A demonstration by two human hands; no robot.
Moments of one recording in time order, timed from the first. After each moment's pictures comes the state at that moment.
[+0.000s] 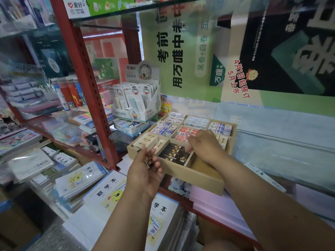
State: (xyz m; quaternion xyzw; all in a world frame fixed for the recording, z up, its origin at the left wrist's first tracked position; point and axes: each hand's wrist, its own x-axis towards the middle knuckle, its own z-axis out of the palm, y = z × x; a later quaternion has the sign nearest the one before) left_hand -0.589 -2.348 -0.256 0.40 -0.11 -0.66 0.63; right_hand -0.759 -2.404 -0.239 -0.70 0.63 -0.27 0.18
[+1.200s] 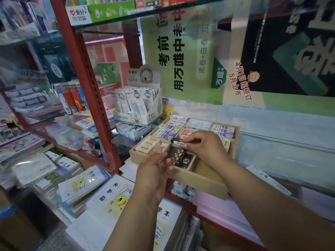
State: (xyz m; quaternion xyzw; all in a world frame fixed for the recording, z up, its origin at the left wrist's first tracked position) left_hand -0.603 -2.346 -0.252 0.40 -0.22 -0.61 0.65; right_hand -0.752 -2.397 -0.238 -0.68 0.54 -0.44 0.24
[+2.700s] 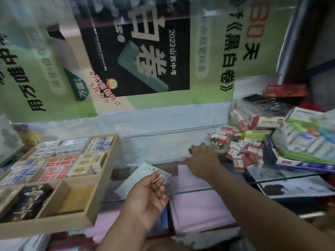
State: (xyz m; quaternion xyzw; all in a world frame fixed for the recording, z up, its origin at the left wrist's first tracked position) left_hand -0.856 -2.289 -0.271 0.39 -0.23 -0.83 0.31; right_hand -1.066 -2.299 -0.321 -0.50 0.86 -0.05 -0.07
